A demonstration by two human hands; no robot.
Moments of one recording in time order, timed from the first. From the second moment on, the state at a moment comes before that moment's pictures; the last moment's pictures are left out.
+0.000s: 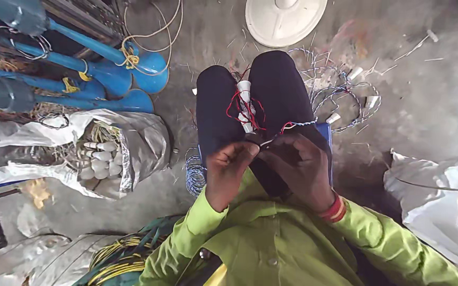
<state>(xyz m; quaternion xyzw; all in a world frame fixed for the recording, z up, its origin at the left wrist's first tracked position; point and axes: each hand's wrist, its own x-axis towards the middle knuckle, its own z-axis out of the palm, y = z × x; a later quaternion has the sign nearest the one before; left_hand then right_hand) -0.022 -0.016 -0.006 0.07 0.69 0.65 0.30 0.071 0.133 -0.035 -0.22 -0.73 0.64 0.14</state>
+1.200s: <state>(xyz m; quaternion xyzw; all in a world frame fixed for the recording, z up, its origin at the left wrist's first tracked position) -0.027 -0.019 -0.007 0.18 0.76 0.57 0.26 0.079 0.142 -0.031 -0.22 -0.75 0.61 0.09</state>
